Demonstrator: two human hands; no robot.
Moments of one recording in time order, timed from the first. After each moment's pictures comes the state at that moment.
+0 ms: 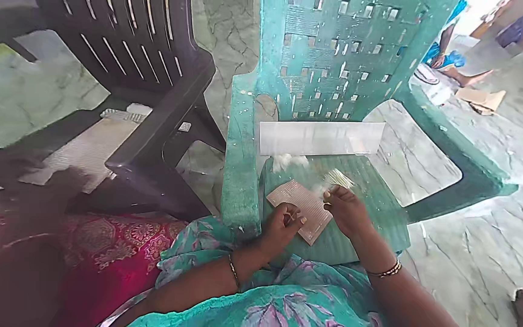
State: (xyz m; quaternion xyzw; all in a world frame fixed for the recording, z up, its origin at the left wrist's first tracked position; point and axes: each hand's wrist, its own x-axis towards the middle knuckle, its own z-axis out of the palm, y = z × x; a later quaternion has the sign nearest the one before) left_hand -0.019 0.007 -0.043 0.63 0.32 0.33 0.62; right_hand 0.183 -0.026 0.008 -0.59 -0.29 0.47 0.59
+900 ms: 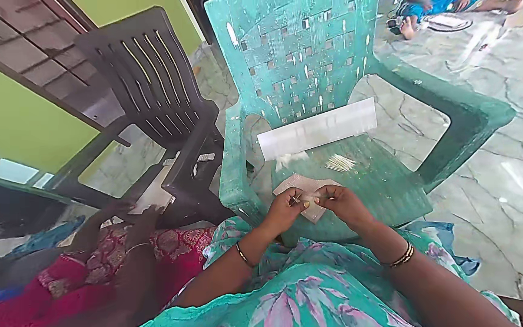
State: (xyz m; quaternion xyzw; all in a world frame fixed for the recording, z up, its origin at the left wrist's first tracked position) left_hand -0.009 -0.007 0.030 0.72 0.37 0.21 0.55; right_hand 0.178 -0.084 0.015 -0.58 -0.46 0.46 0.49
